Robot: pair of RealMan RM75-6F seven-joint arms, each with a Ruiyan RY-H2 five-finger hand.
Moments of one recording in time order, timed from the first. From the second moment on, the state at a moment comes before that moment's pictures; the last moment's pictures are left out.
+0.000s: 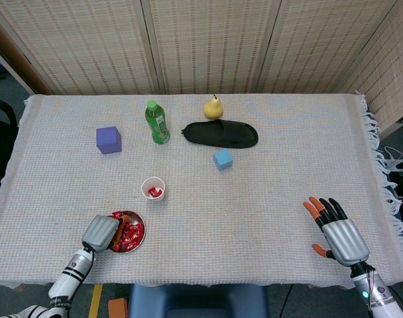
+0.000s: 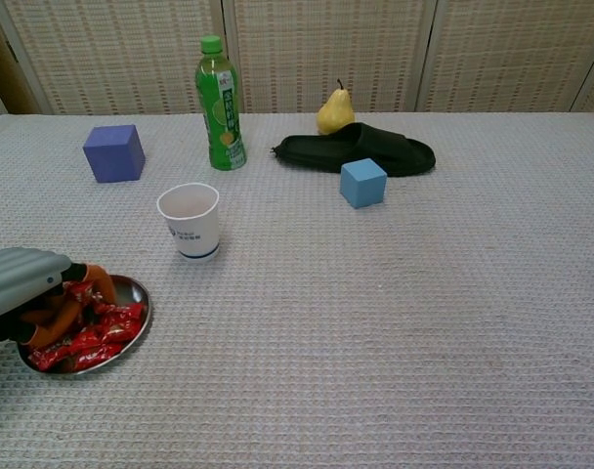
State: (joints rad) left arm -0.45 -1.54 0.03 -1.41 1.33 1.07 0.30; right arm 0.18 -1.15 -0.05 -1.65 -1.60 1.32 -0.17
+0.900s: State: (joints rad) left arm -0.40 -1.53 0.01 -1.40 1.40 1.16 0.23; right arm 0.17 -1.15 -0.05 -1.65 -1.60 1.31 -0.17
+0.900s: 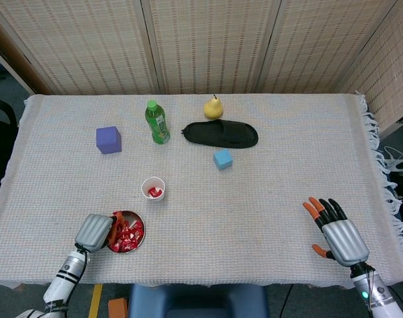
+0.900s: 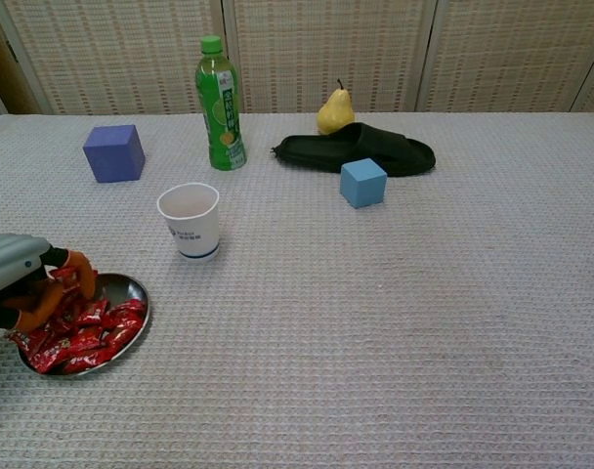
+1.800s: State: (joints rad) left arm -0.58 -1.49 -0.20 -1.61 1.29 1.10 0.39; right arm 0.18 -1.15 -0.04 -1.64 -1.57 1.29 -0.17
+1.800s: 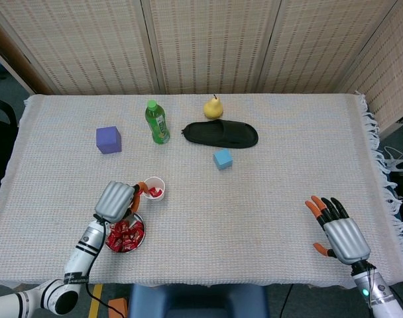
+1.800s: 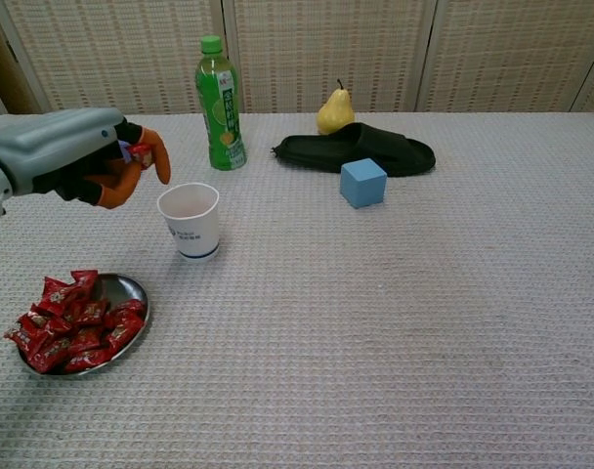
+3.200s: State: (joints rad) left arm -0.70 -1.69 -0.20 -1.35 1.22 1.08 0.44; right arm 0.17 -1.13 -0.04 -1.65 -1.59 1.32 -0.14
